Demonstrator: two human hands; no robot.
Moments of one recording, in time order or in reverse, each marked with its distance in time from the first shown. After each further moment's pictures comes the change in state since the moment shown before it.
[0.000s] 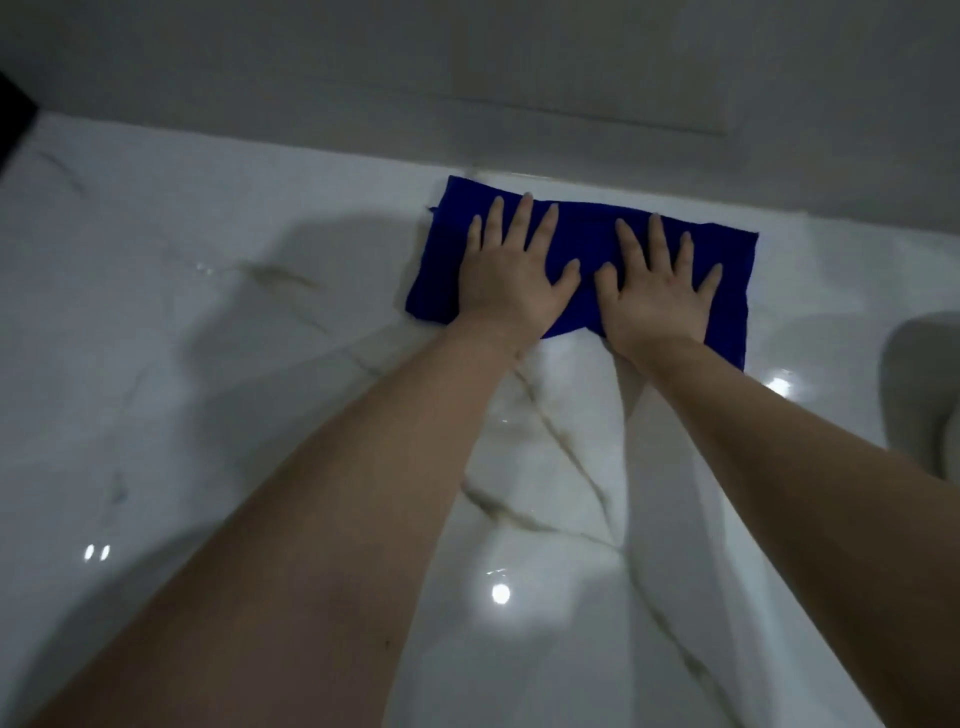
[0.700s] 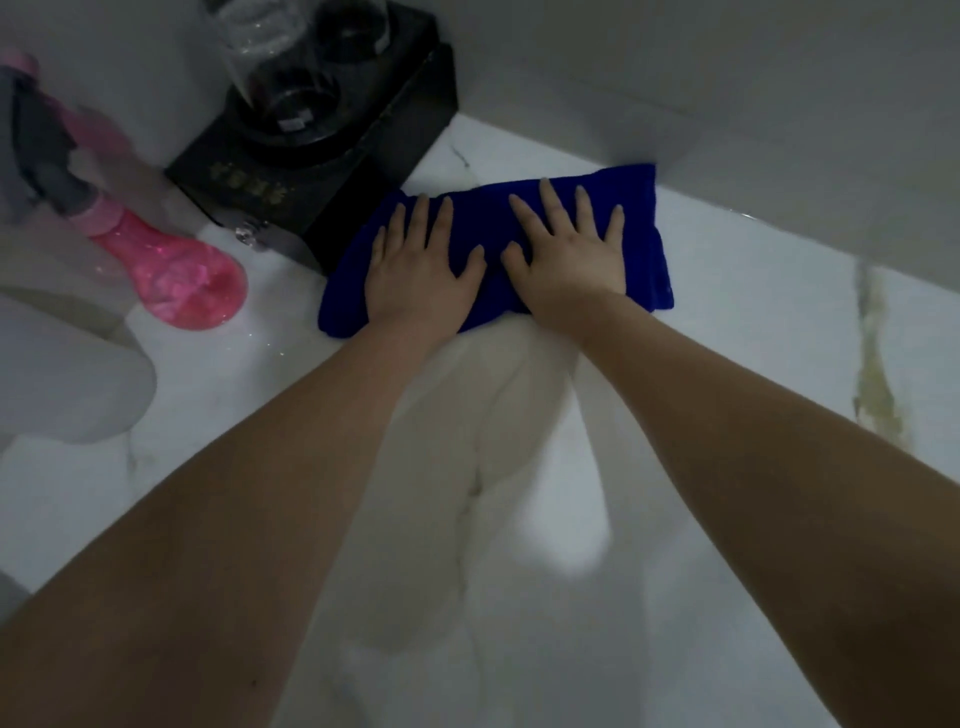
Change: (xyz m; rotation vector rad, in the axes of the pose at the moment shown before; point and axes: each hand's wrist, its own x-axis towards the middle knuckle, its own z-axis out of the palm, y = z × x) left_hand -0.118 -0.348 -0.062 0.027 0.147 -0.584; right_hand -0.019 -0.377 0.039 -0.075 -0.046 -0.693
